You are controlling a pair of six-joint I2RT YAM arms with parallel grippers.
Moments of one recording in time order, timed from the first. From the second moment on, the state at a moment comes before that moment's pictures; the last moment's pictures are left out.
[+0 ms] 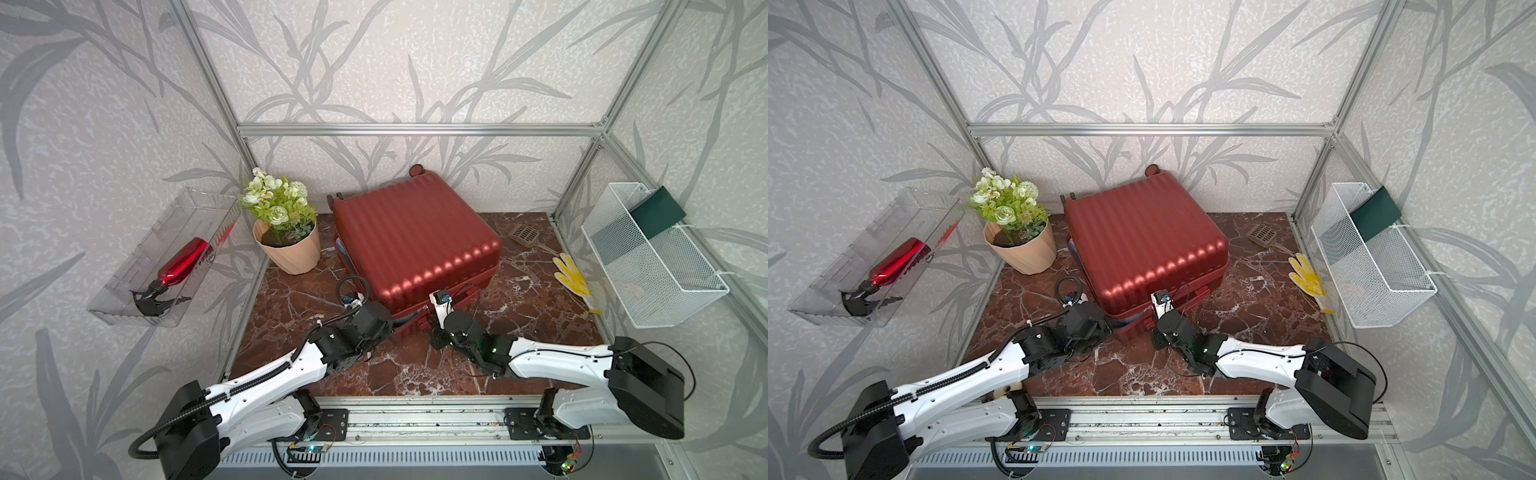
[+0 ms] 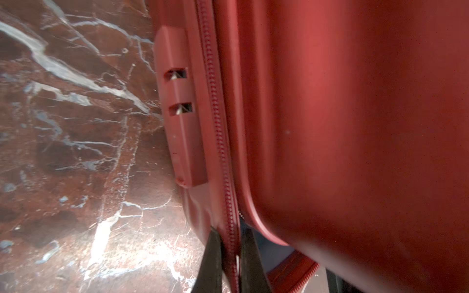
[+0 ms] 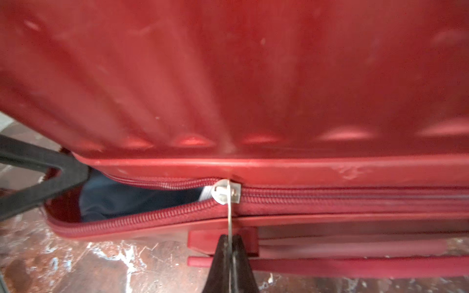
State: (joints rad) left arm -0.83 1.05 0.63 -0.44 -0.27 -1.30; right arm 1.01 1.34 0.58 0.19 0.34 0.39
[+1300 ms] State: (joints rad) left arm -0.62 1.06 0.70 -0.56 -0.12 -1.03; right arm 0.29 1.35 0.62 0.20 -0.28 0.16
